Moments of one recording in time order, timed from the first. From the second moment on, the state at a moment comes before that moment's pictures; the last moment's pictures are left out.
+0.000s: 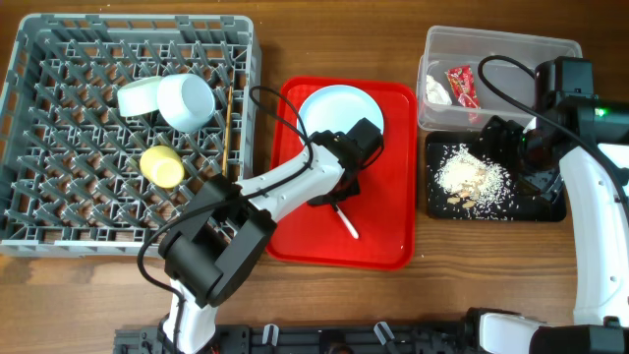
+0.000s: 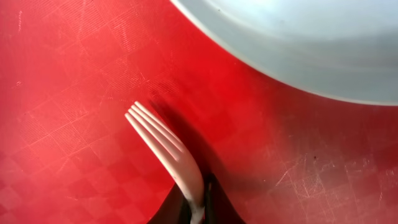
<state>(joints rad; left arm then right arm) -0.77 2.03 1.37 -0.83 -0.09 -0.97 -0.10 1.44 1.41 -1.37 0.01 0.51</state>
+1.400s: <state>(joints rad) -0.16 1.66 1.37 -0.78 -0.08 0.11 -0.10 1.44 1.41 -1.38 0.01 0.51</state>
